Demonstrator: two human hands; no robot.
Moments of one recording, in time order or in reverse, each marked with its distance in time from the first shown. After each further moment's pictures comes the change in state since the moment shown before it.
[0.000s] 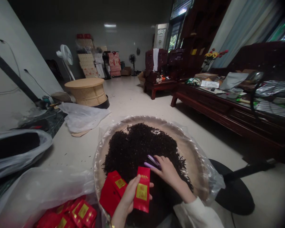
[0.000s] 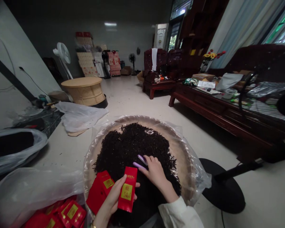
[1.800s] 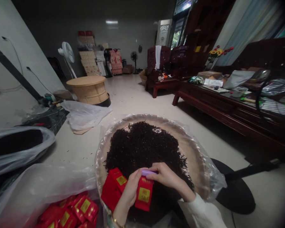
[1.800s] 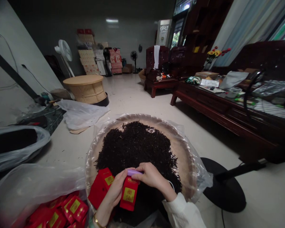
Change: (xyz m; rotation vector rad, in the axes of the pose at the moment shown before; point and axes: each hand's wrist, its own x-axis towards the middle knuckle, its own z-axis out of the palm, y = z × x) left_hand -0.006 0.019 0.013 0.030 -0.017 0.183; right_hand -0.003 -0.045 -0.035 0.351 -0.427 -0.121
